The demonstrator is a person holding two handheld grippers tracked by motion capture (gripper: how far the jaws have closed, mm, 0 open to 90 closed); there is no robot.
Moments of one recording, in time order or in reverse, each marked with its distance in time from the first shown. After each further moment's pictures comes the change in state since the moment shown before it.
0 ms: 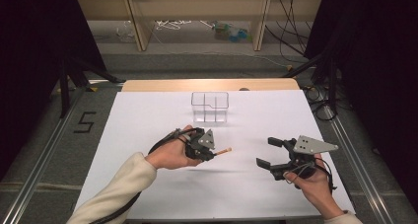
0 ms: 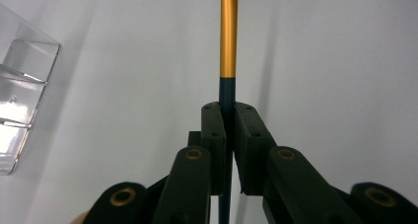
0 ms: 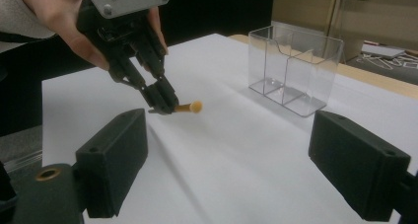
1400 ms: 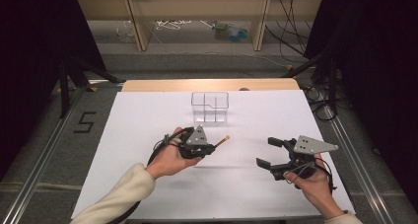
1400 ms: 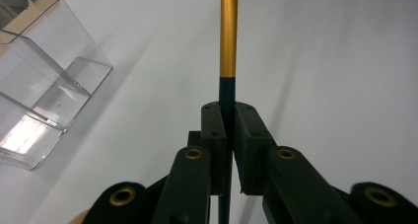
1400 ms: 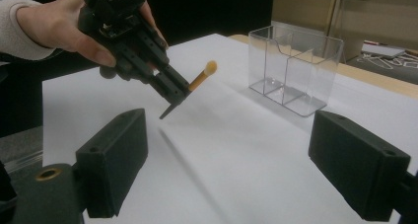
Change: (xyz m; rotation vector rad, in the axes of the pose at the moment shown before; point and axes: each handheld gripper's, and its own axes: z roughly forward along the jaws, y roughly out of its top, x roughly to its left) left arm -0.003 -0.018 -0.001 -0.248 0.134 -0.158; right arm 0.000 0.000 0.000 0.002 0.003 0.005
